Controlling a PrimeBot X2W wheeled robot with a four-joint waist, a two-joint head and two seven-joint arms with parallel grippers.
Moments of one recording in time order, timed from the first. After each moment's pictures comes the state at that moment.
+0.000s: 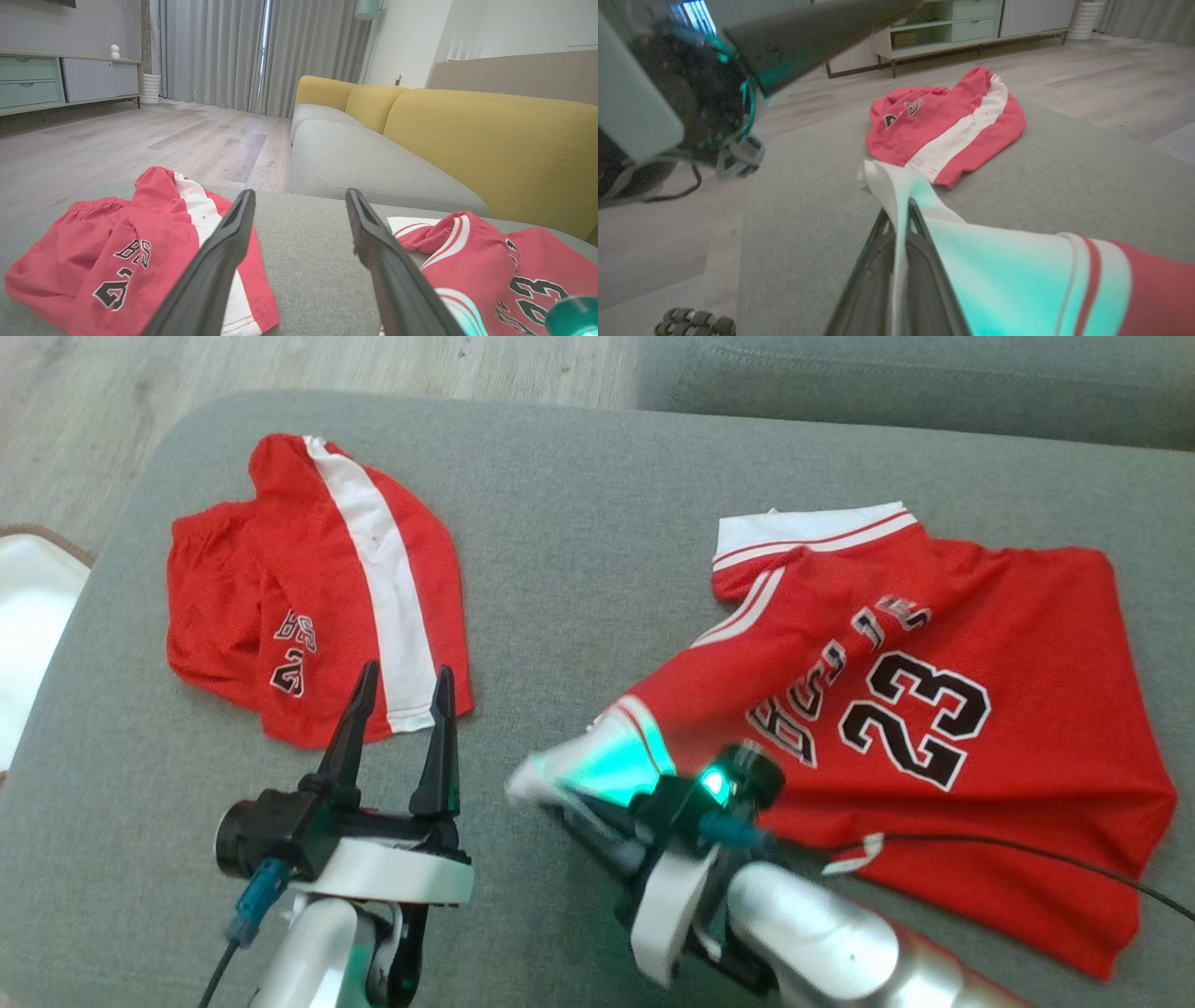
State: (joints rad) left arm -0.18 0.05 -0.25 0.24 -0.28 -0.08 -0.25; right arm -0.54 -0.08 1.04 0.61 0.40 0.13 -0.24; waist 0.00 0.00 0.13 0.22
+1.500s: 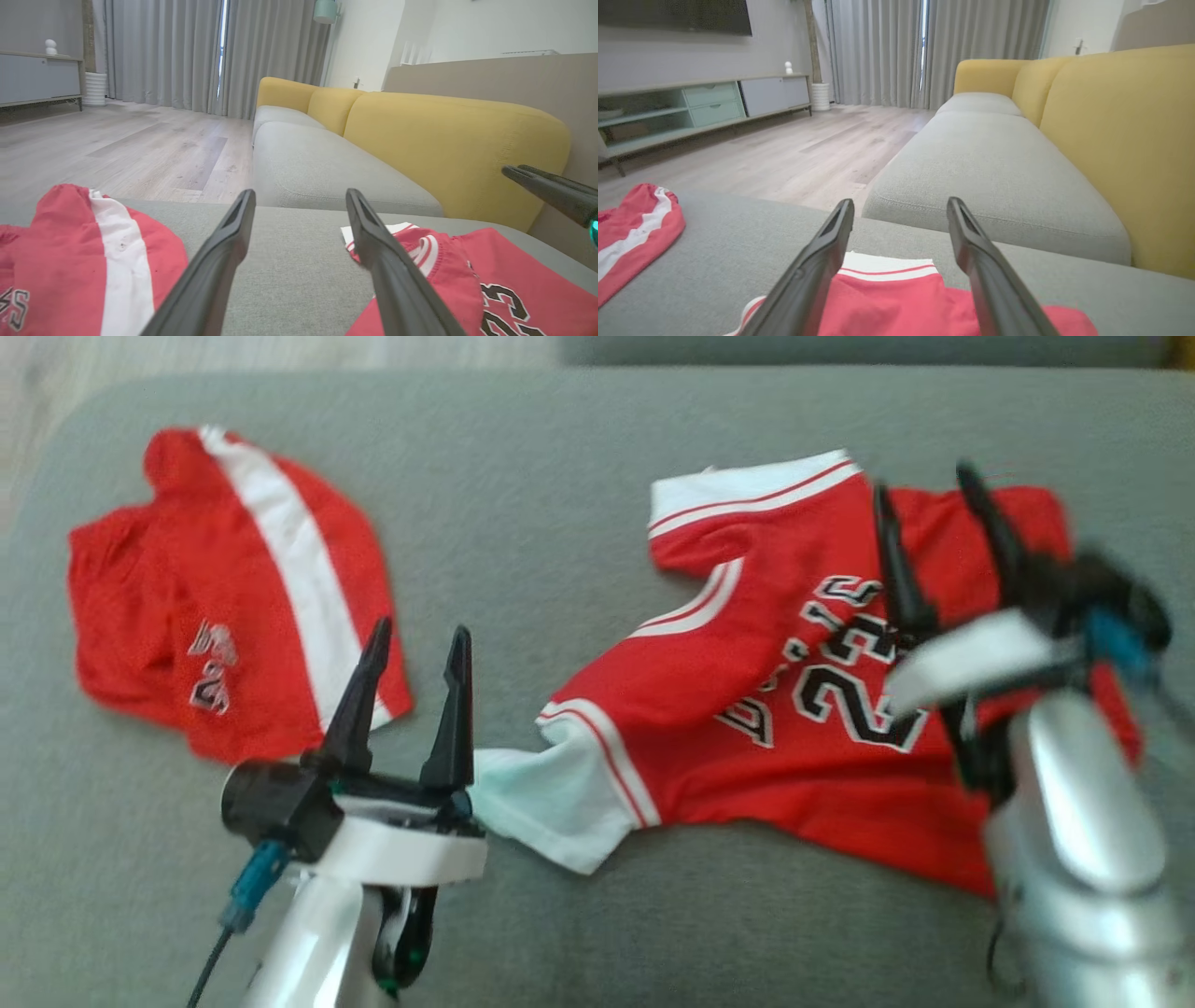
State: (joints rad) left arm -0.20 0.05 -0.27 0.15 -0.28 -0.10 -0.25; right arm -0.41 -0.07 0.09 0.29 0.04 0.13 -0.10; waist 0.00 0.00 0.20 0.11
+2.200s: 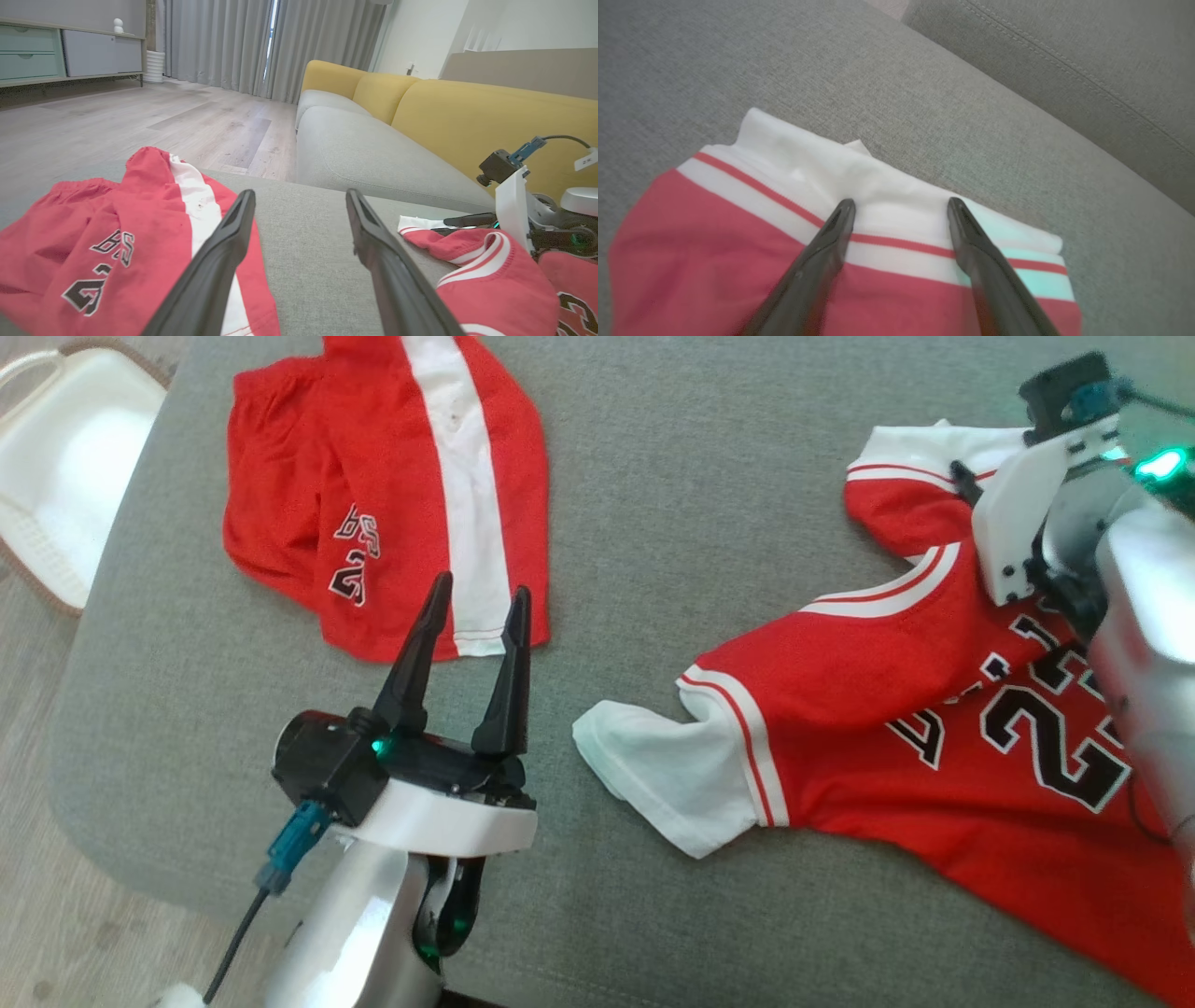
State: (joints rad) left arm -0.29 0.04 -0.39 0.15 -0.37 -0.07 -0.25; right arm -0.93 -0.32 0.42 0.93 0.15 0.13 0.36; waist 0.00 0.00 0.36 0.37
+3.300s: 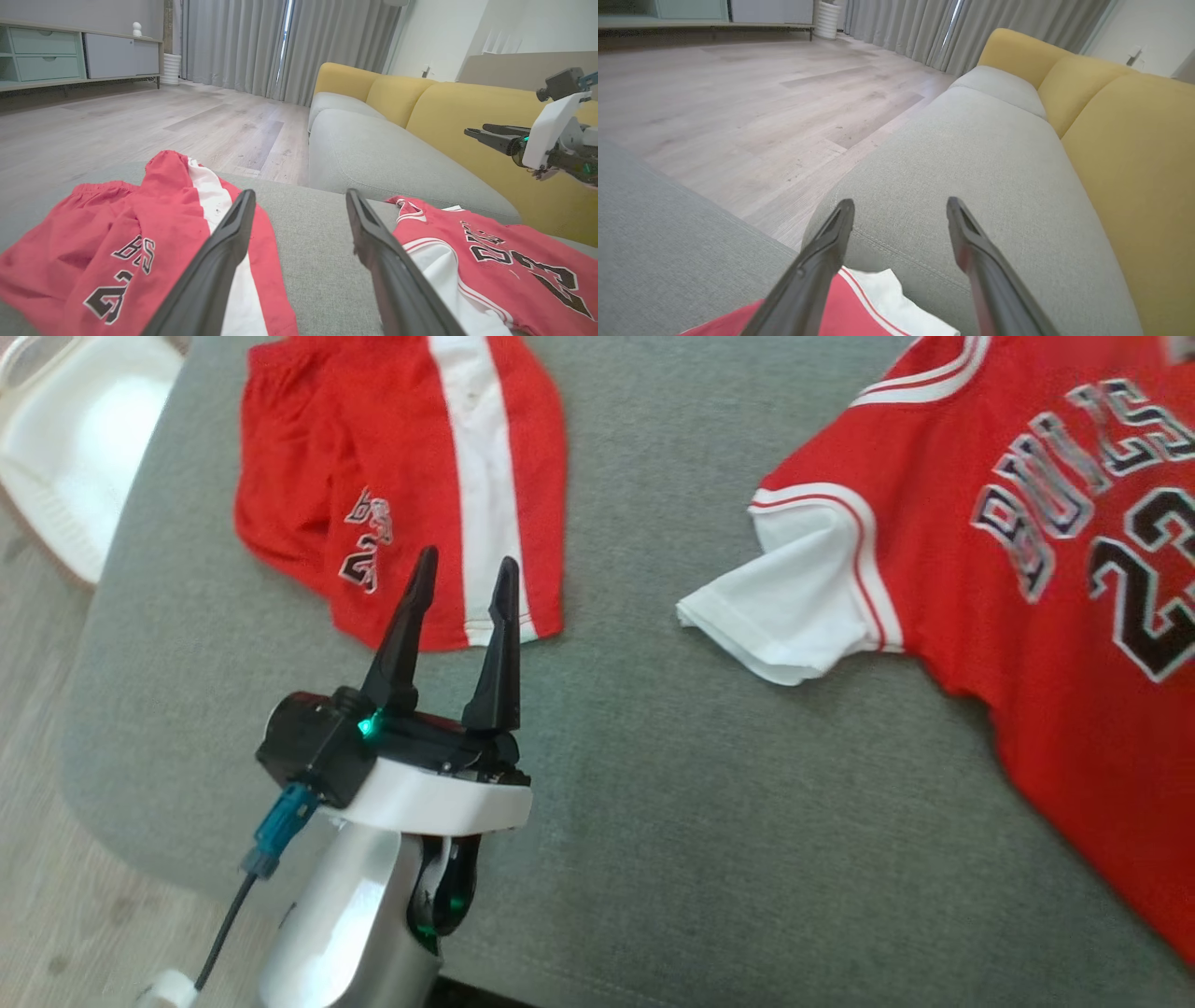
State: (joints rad) left arm -0.32 0.04 -0.39 0.14 -0.39 -0.05 -0.25; right arm -1.31 -0.35 0.16 1.18 -0.15 0.13 -0.10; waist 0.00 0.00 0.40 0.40
